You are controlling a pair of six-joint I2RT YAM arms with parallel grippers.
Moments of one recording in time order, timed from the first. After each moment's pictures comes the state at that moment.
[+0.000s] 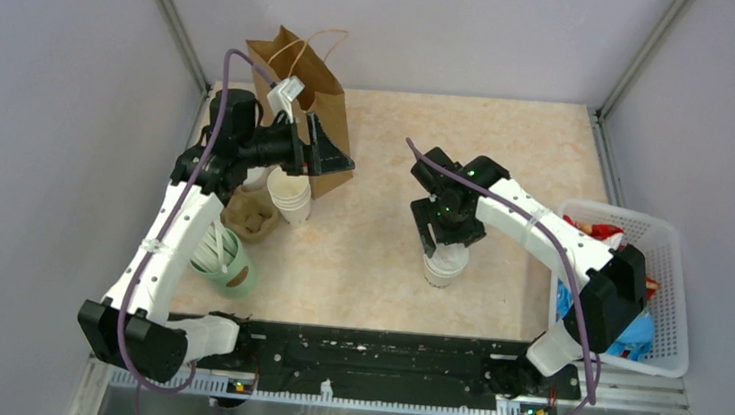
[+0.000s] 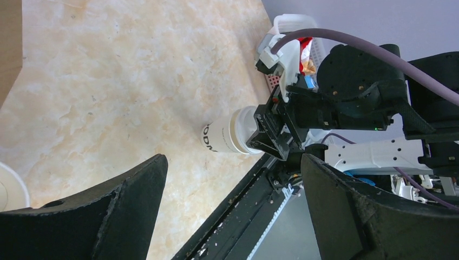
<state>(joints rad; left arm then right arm) -0.23 1.20 1.31 -0.55 0.74 -0.48 0.77 1.58 1.46 -1.25 0.16 0.39</state>
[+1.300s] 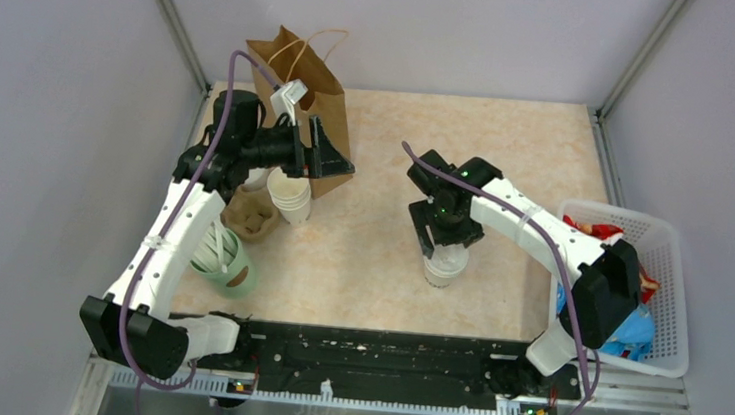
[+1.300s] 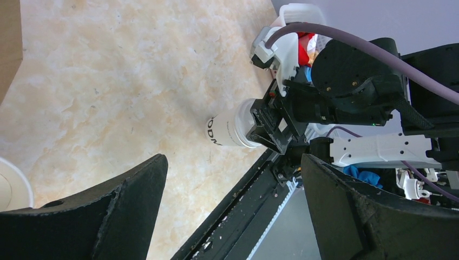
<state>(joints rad) -0.23 1.22 1.31 -0.58 0.75 -0.44 0.78 1.61 1.45 -1.23 0.18 0.39</state>
